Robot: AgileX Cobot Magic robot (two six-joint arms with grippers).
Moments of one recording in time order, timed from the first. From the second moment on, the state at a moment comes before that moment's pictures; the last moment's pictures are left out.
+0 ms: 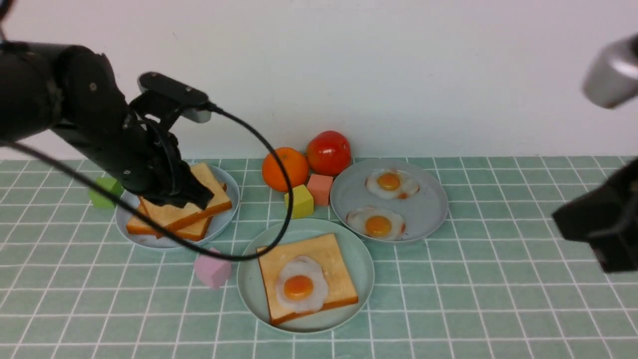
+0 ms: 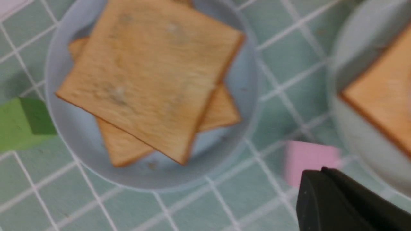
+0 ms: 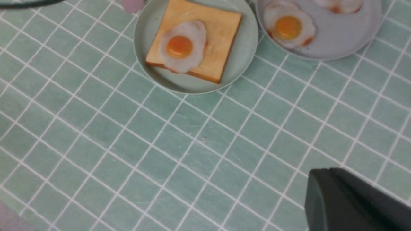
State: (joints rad) right arm 0.57 1.01 -1.17 0.04 1.08 0.00; left arm -0.21 1.72 -1.30 -0.06 0.70 0.36
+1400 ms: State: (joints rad) right arm 0.57 0.92 -1.16 0.09 1.09 0.03; left arm -0.52 1.64 -1.16 0.17 0.58 0.37
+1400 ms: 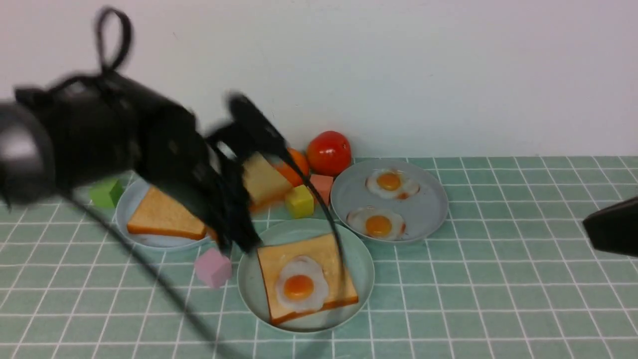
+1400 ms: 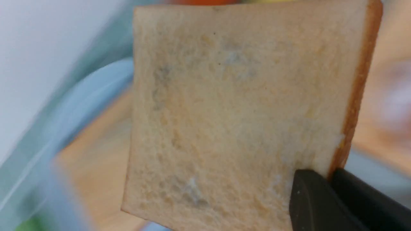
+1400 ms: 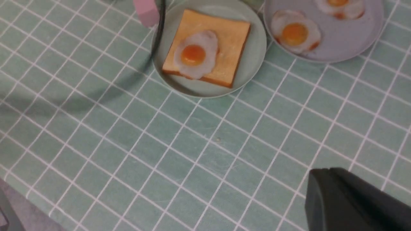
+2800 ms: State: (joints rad) right arm 0.57 0.87 -1.16 0.17 1.12 0.03; left arm -0.71 1.73 -1.02 0.22 0.38 0.26
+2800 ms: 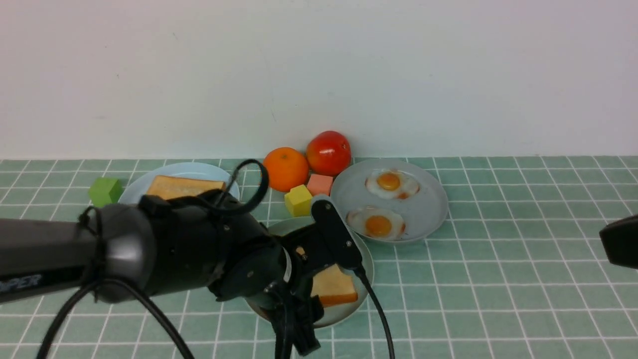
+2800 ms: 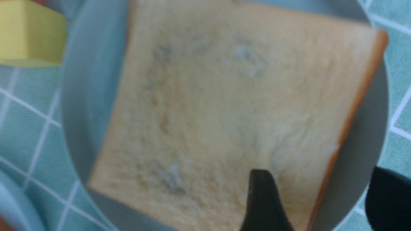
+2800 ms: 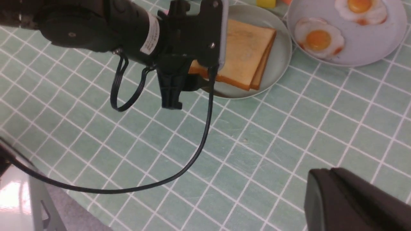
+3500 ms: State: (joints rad) right arm 0.57 0.77 -1.16 0.06 1.21 0.09; left arm -0.71 0.95 -0.88 -0.05 0.51 0.08
